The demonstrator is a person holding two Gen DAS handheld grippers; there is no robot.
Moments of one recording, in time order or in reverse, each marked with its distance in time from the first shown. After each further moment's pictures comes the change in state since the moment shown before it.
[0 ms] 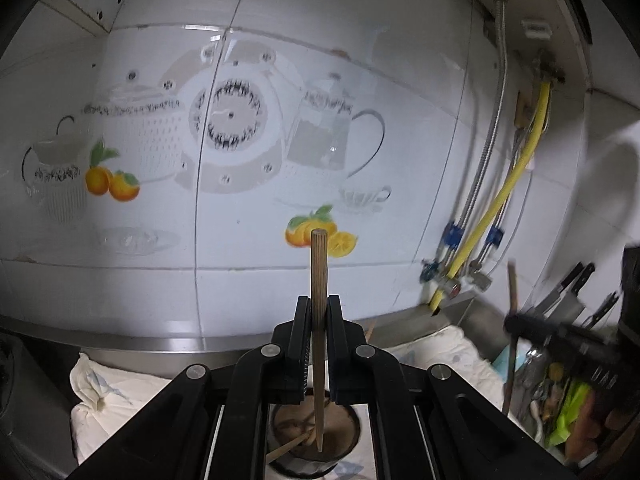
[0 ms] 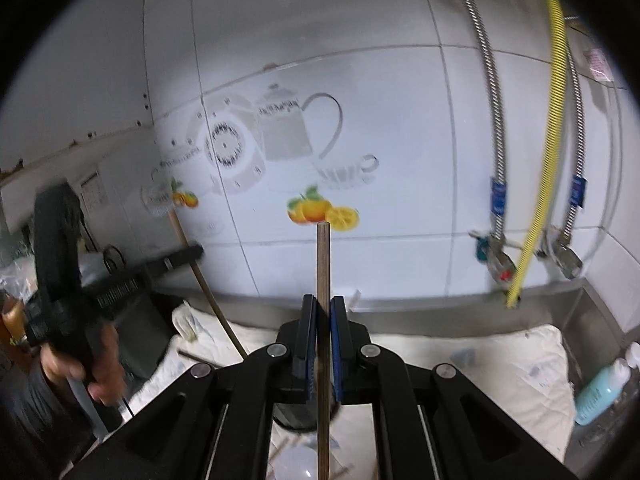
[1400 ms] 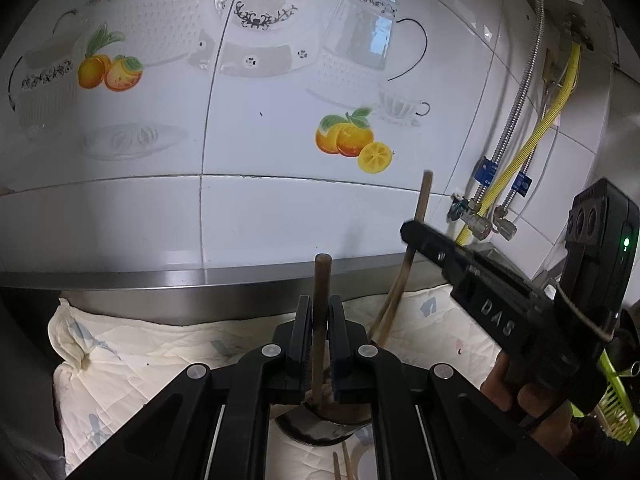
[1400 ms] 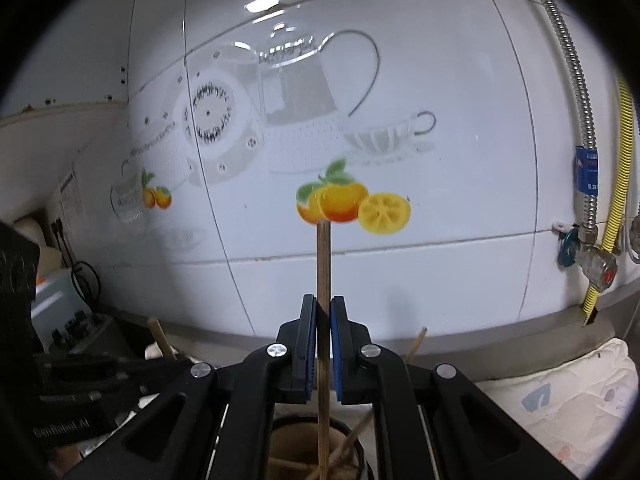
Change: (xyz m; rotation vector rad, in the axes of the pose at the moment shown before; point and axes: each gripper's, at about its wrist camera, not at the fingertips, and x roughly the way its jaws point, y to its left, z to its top) left arm 0.050 0.033 -0.050 -0.049 0.177 -0.010; right arm 0.116 0.009 -0.027 -0.003 -0.077 0.002
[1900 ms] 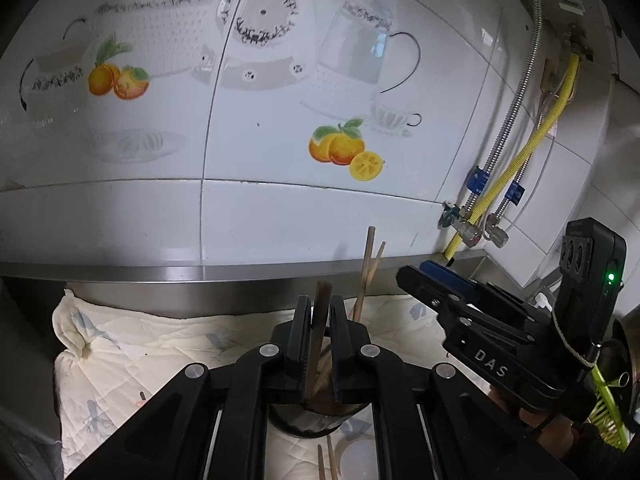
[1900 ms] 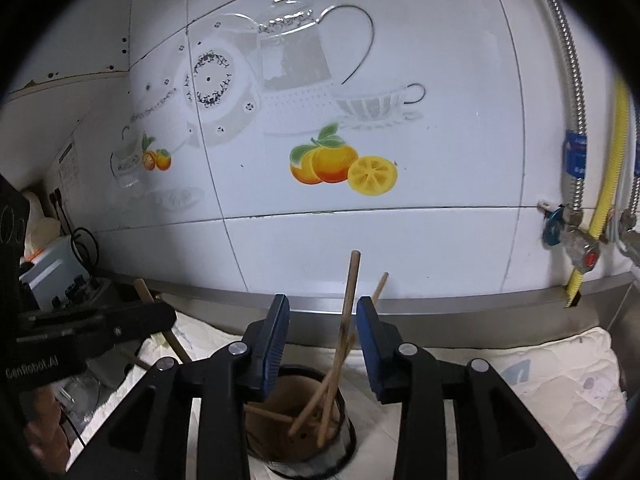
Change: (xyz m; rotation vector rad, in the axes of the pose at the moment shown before) left arm -0.021 -0.010 0.001 -0.020 -0.011 0.000; right arm -0.024 -0.003 -0.007 -0.040 0.110 -0.025
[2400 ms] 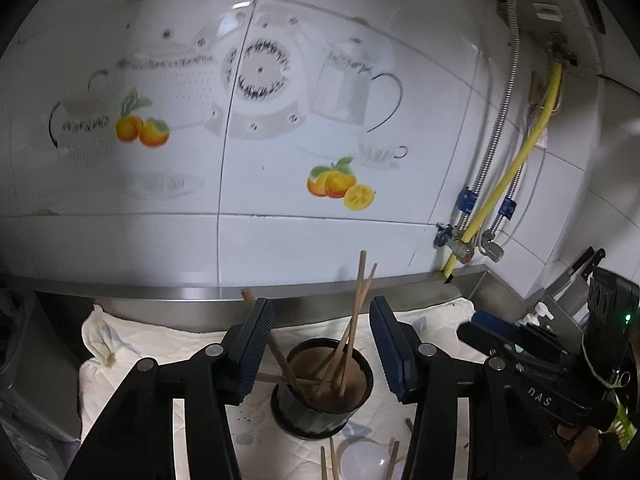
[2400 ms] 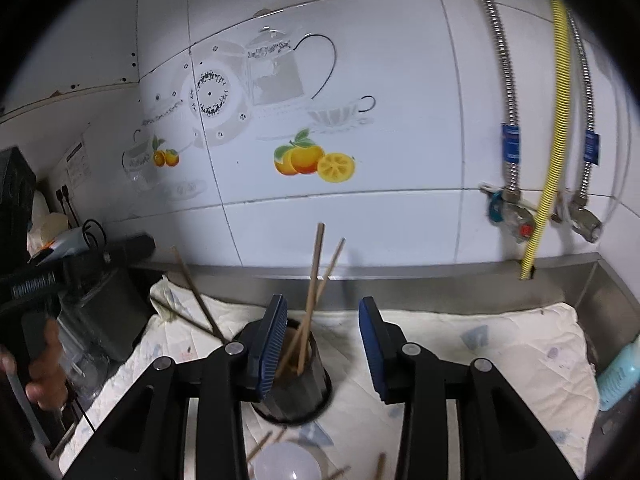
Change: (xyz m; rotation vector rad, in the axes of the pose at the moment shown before) left arm -0.051 -0.018 -0.001 0.035 -0.098 0.049; right arm -0.064 -0.016 -0.022 0.020 0.030 -0.030
